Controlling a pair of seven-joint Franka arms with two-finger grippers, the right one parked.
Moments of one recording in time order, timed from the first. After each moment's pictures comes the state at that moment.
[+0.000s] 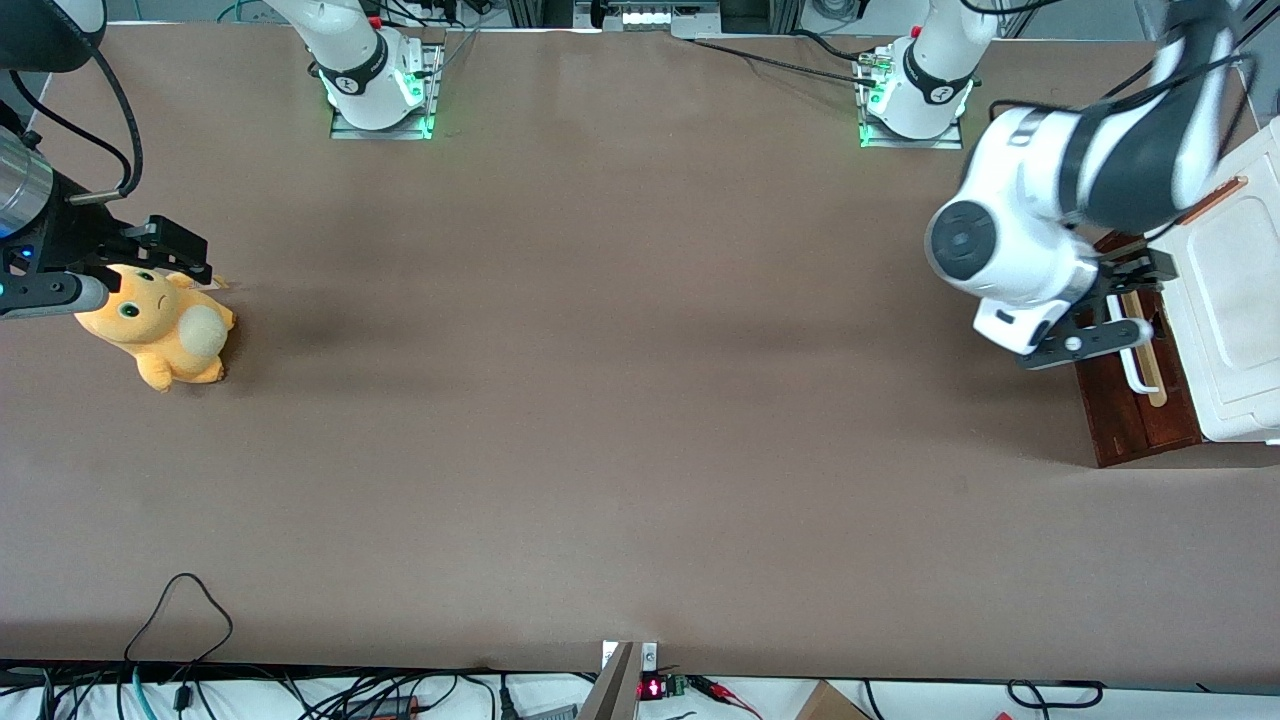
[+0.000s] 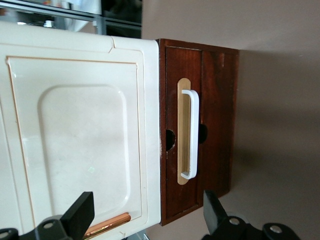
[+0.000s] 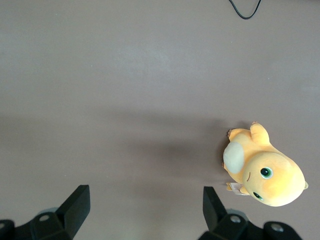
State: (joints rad) arm -0.03 0.22 -0.29 -1.91 0.93 1.51 -0.69
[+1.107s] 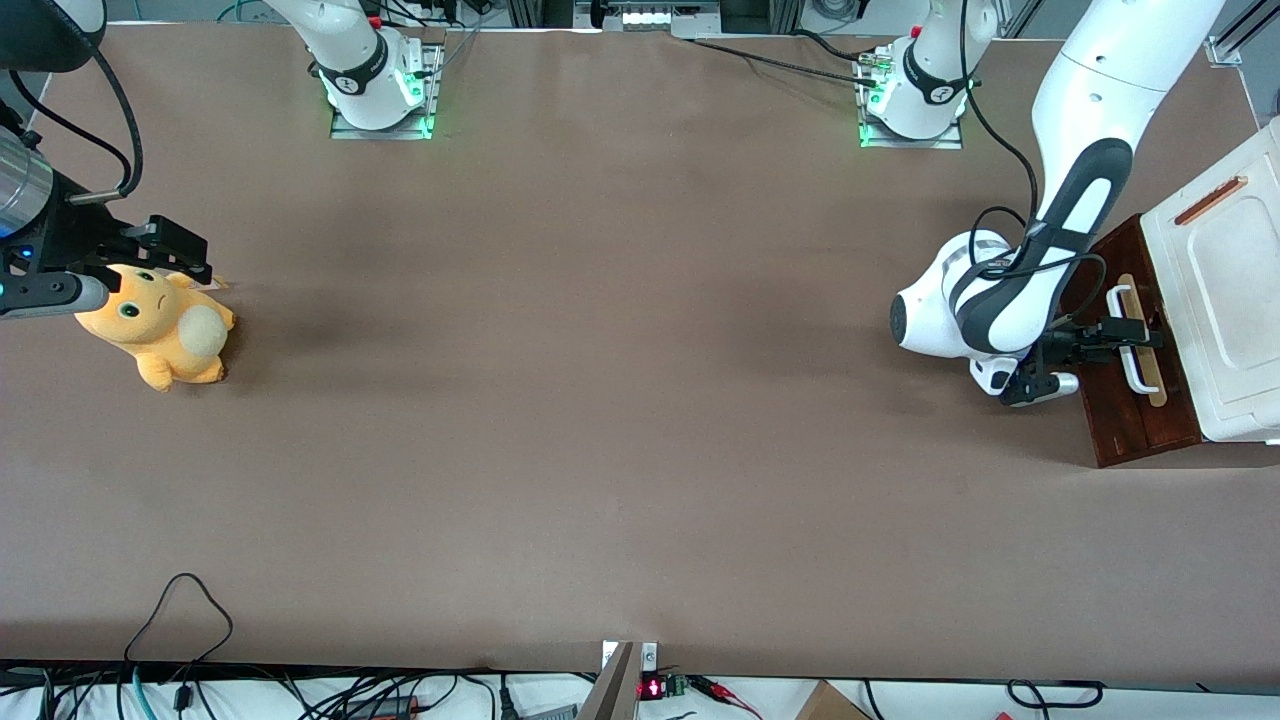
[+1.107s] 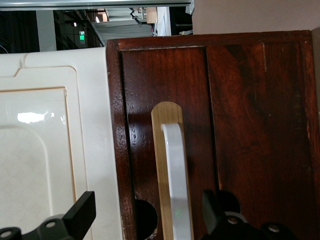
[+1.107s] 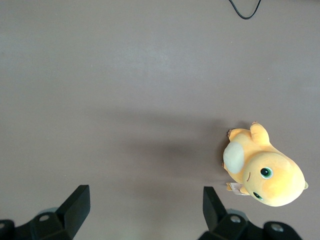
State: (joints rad) arm 0.14 0.56 -0.32 -2.07 1.54 1.48 -0.98
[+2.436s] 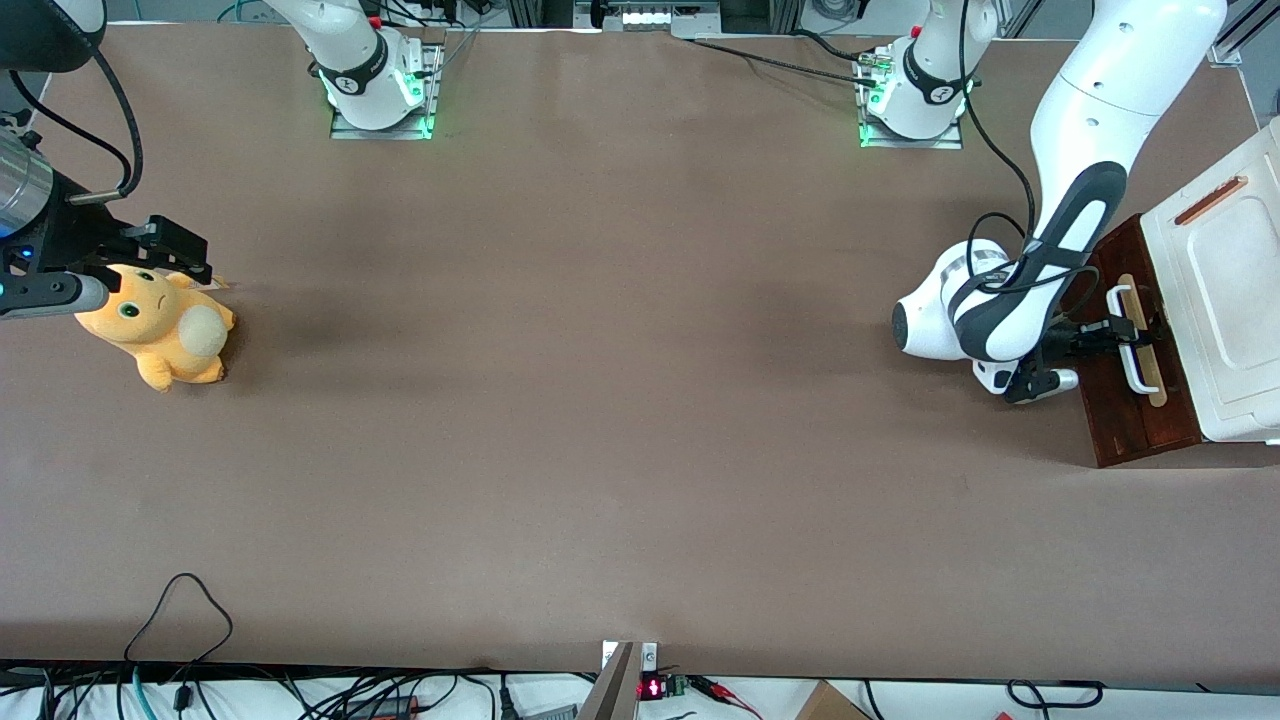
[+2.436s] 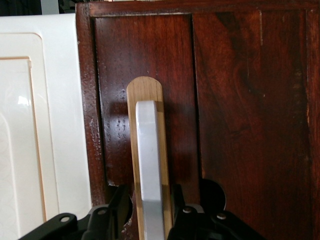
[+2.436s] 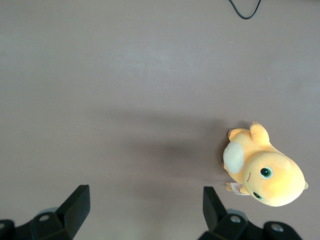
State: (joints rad) arm 0.16 0.61 -0.32 -2.07 1.54 1.43 -1.06
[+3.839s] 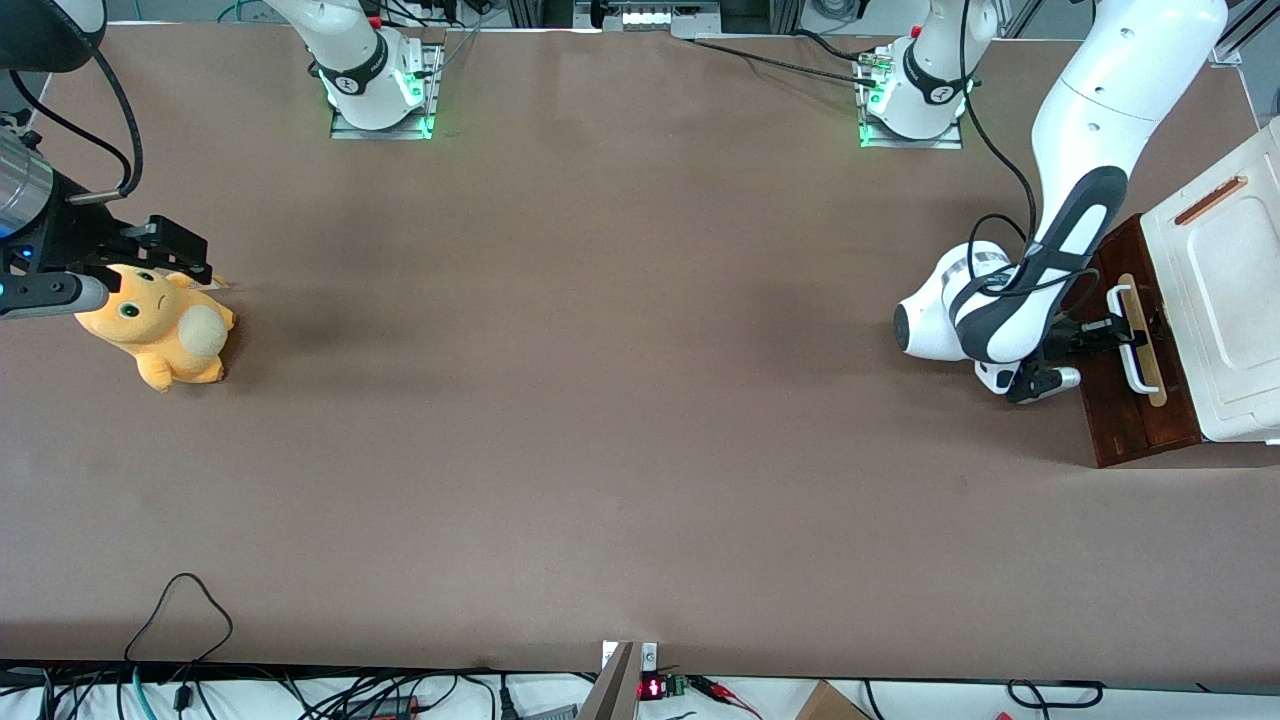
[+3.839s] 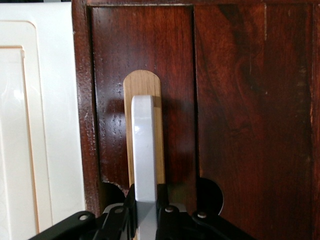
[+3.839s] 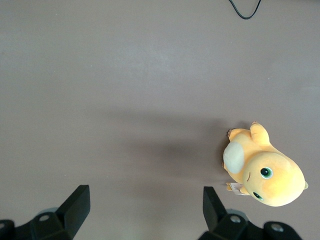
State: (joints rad) arm 0.17 0.62 -0.32 -2.07 1.54 1.42 -1.09
